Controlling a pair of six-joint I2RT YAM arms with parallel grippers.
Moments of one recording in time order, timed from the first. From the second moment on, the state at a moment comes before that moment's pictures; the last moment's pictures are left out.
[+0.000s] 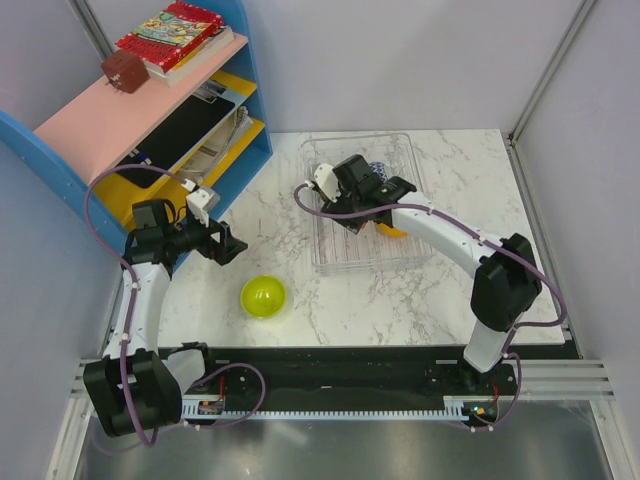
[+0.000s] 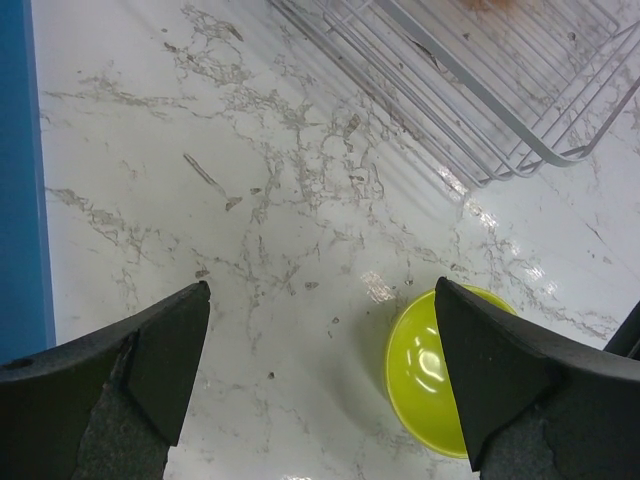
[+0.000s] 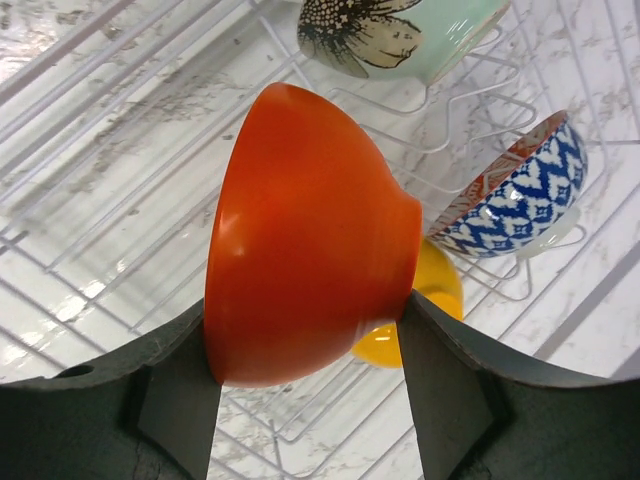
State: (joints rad) left arm 0.21 1.07 0.80 -0.46 0.87 0.45; right arm 0.69 1.76 1.53 -0.66 0.14 -0.41
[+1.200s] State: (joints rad) left arm 0.22 1.08 0.78 -0.43 0.88 0.44; right arm 0.82 1.97 1.45 -0.40 0.56 -0.76
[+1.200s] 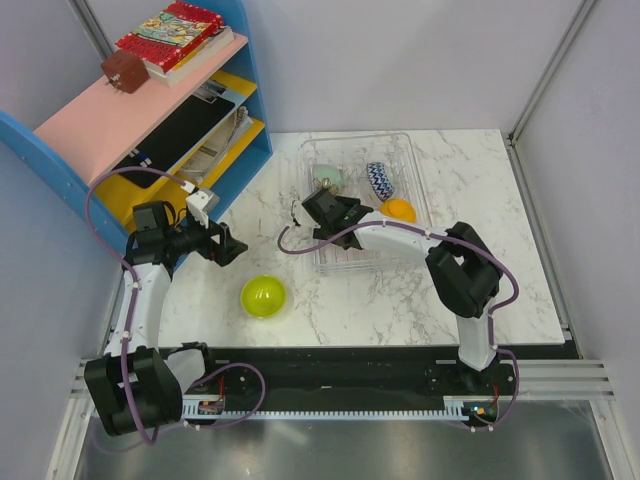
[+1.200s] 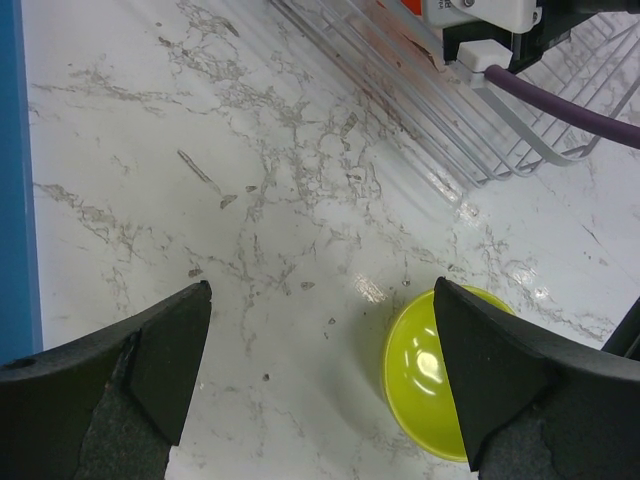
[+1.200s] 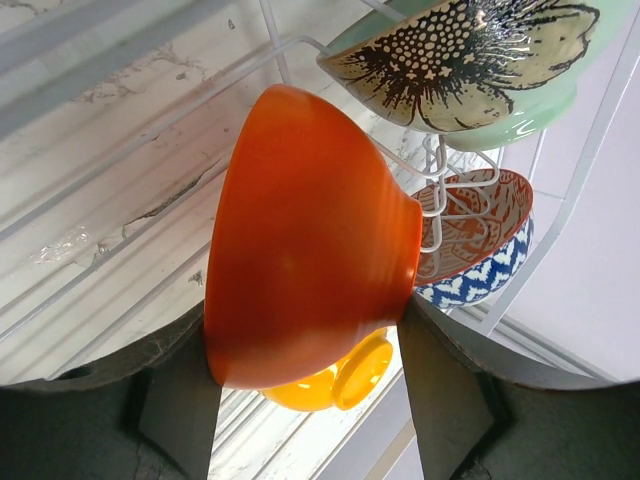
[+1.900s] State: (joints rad) left arm 0.22 1.08 0.78 -0.43 0.89 0.44; right arm 0.83 1.96 1.44 -0.49 0.43 -0.72
